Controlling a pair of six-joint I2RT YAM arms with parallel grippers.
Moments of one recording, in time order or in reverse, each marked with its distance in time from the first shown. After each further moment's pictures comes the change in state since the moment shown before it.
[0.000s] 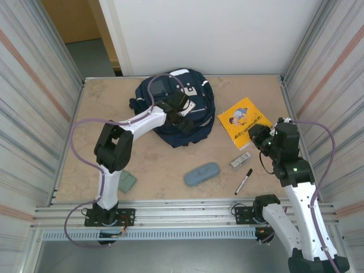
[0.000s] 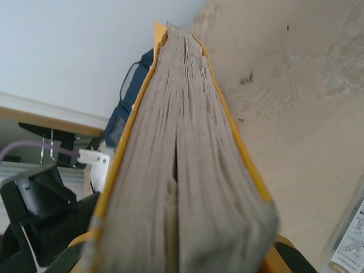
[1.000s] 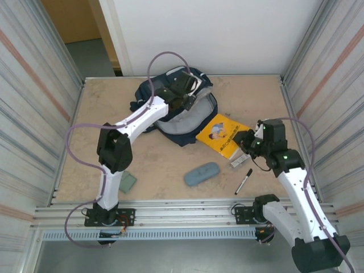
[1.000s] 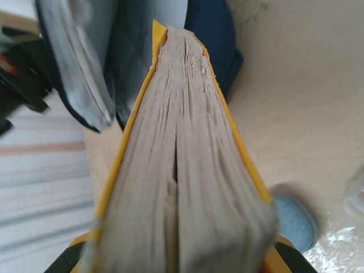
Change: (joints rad) left arm -0.047 -0.012 0.309 -0.045 -0.186 -0.035; right arm 0.072 0.139 -0.062 0.000 -0.280 -0.021
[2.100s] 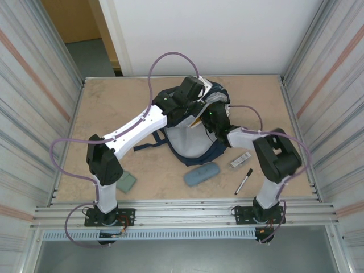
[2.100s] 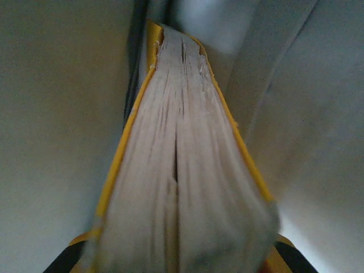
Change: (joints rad) left arm -0.141 -0.185 -0.103 0.001 -0.029 -0.014; right arm 0.301 1.008 0.165 1.041 0.524 0.435
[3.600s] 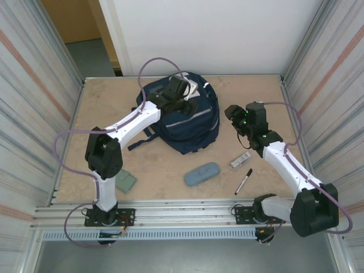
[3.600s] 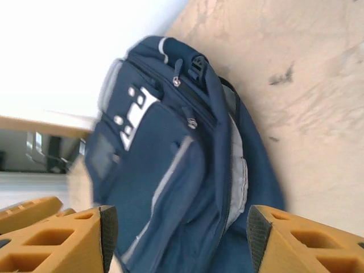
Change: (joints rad) left arm 0.165 0.024 -0.175 0.105 0.245 -0.090; right arm -0.241 -0.652 -0.107 -0.613 -0.171 -0.383
